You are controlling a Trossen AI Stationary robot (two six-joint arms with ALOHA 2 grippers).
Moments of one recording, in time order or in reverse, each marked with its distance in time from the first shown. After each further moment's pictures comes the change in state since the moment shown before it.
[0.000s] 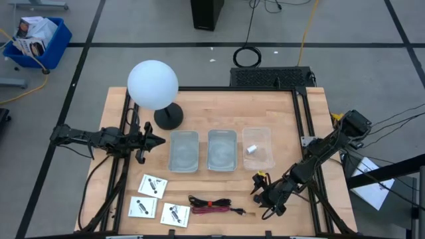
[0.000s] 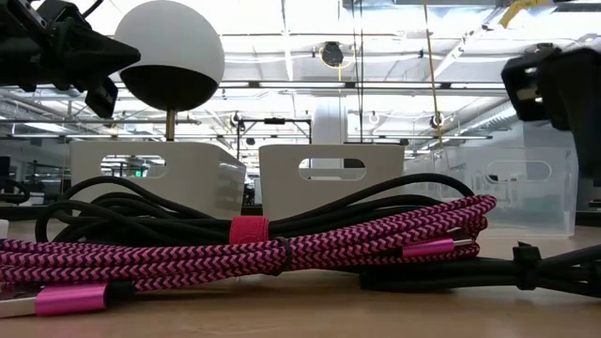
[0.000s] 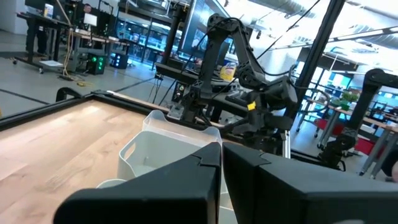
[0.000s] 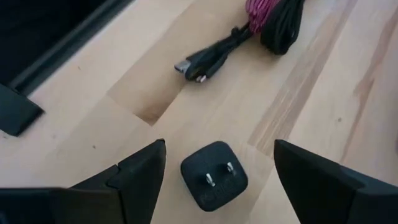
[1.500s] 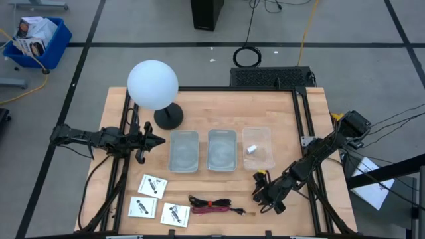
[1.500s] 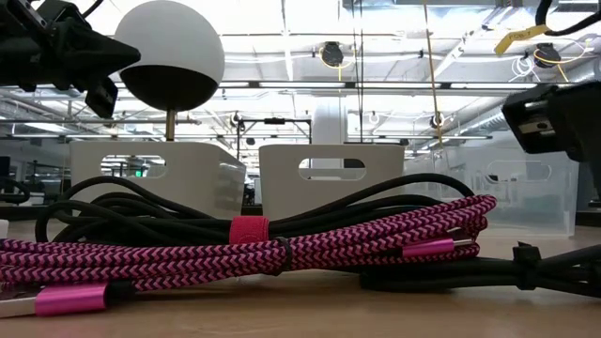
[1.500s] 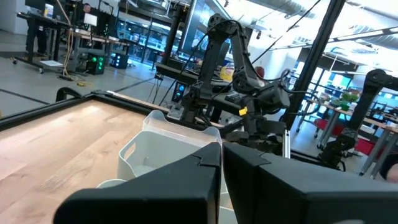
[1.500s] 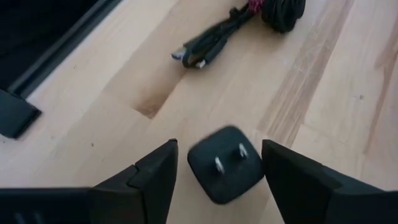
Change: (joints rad) left arm 0.000 0.000 0.000 0.001 -0.001 -0.001; right arm -0.027 0.009 -0.092 0.137 -0.055 0.075
